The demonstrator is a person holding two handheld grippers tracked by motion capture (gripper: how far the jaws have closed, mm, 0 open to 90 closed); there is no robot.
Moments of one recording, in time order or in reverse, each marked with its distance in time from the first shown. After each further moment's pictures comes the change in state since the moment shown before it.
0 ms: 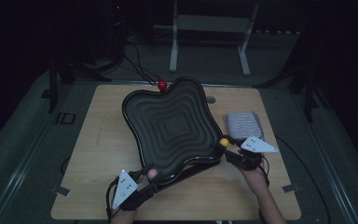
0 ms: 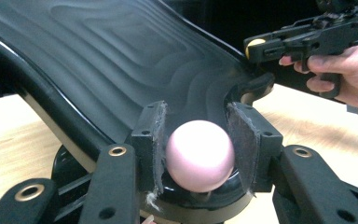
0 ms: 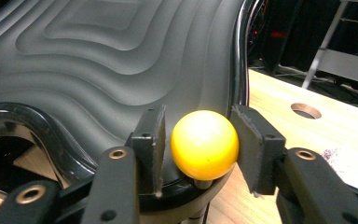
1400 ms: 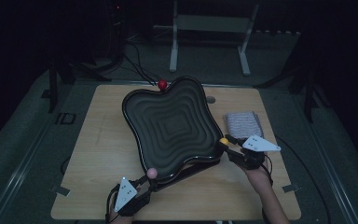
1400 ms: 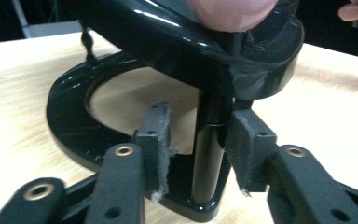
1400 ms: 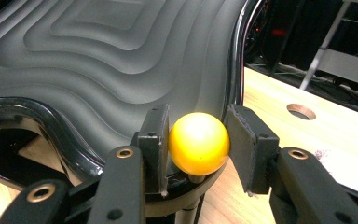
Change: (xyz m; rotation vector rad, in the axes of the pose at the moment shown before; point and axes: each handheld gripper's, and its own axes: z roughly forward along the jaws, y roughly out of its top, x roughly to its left) left arm 0.009 -0.055 0.004 0.107 -0.014 -0.020; right arm -0.003 0.008 -0.007 0.027 0.004 -0.028
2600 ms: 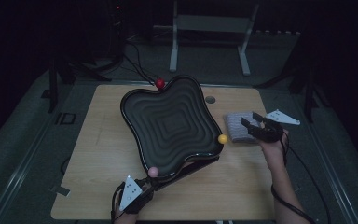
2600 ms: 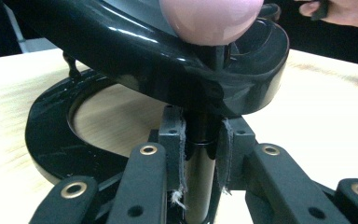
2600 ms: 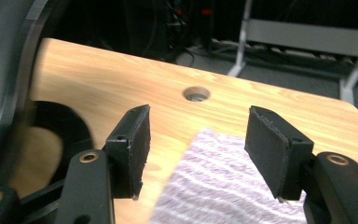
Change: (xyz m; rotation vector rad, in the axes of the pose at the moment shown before) left arm -0.005 0.002 0.012 -0.039 -0.001 0.023; right arm -0.116 -0.002 0.011 0.050 -0.248 0.212
